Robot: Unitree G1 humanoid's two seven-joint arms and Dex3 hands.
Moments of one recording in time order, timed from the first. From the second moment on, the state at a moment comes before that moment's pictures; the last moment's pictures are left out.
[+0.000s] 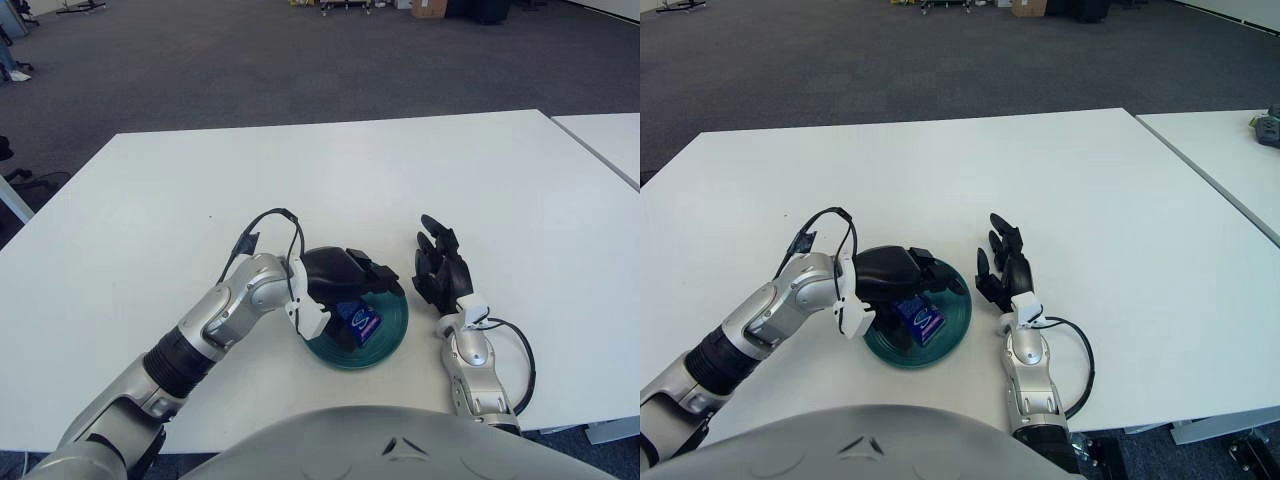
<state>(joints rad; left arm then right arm) -0.21 0.44 -0.55 -0.25 0.53 -0.27 -0.71 0.24 0.06 0.06 0.11 -0.07 -0.25 -0.07</state>
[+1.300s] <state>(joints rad) 0.39 -0.11 -0.08 -0.27 -0.06 0.07 -0.04 0.26 0.05 0.05 0.08 -0.02 -0.24 -0.01</state>
